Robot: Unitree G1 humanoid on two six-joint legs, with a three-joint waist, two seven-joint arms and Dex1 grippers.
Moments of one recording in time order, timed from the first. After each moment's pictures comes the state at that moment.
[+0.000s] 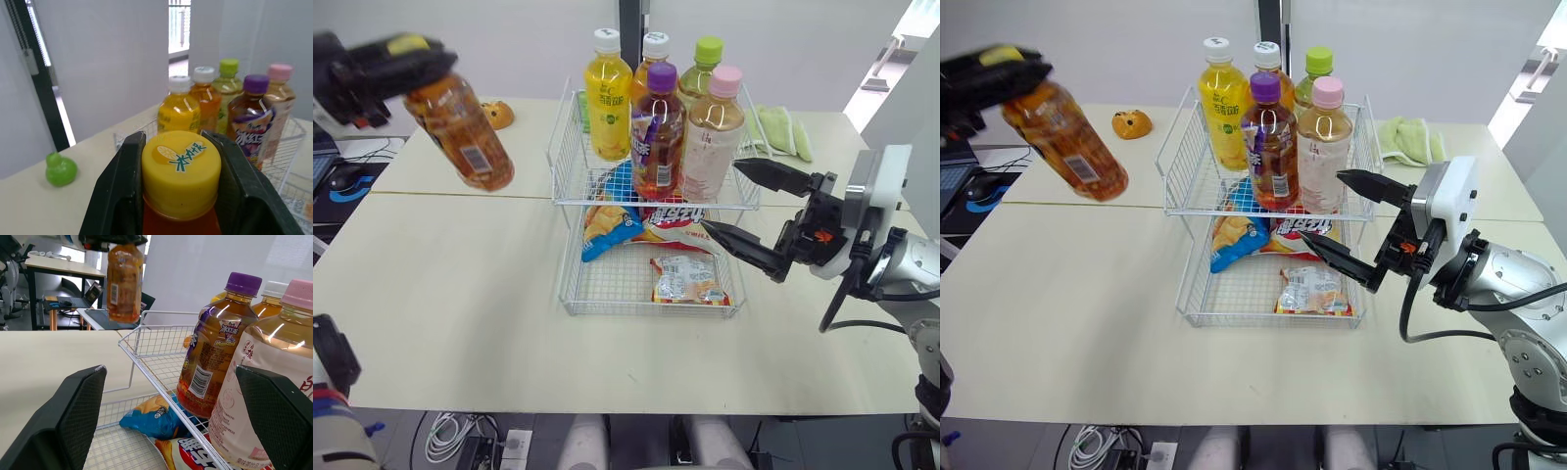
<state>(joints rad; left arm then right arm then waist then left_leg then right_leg) -1.09 1.10 0.29 0.33 -0.67 0.79 -1.19 -0.39 -0.72 -0.19 -0.72 0.85 0.62 0.57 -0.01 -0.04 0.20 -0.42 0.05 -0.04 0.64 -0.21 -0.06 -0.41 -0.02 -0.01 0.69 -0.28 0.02</state>
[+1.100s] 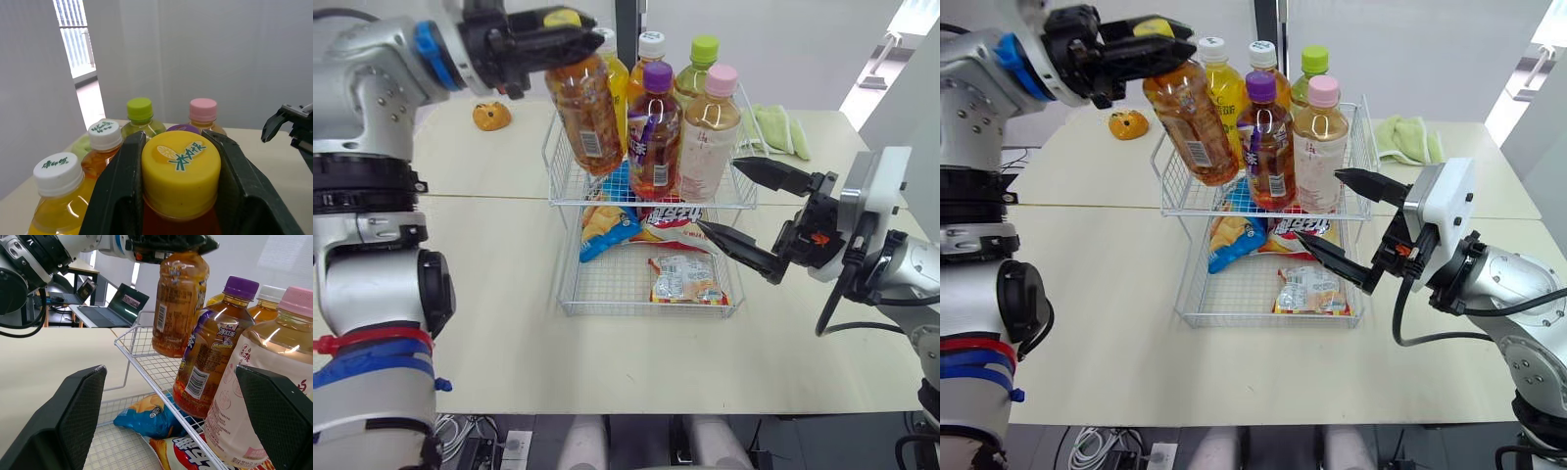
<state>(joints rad) -1.33 0.71 0.05 0.53 -0.49 0.56 -1.32 -0.39 -0.74 -0.18 -0.77 0.85 0.63 0.50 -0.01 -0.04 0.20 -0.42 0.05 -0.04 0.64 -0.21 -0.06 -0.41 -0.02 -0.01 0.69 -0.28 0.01</state>
